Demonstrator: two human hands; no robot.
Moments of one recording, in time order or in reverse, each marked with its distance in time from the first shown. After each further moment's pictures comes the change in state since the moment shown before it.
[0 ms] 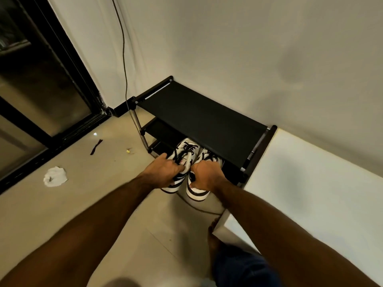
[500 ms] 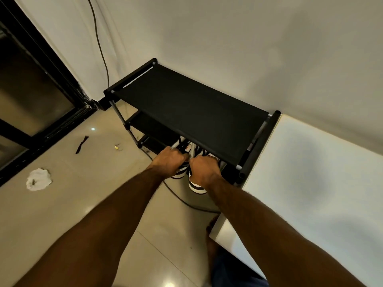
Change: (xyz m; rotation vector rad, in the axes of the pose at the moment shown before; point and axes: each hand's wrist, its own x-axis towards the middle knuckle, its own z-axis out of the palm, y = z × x) left_hand 0.112 0.012 0.055 -0.139 0.051 -0.062; right_hand 0.051 0.044 0.059 -0.062 0.022 0.104
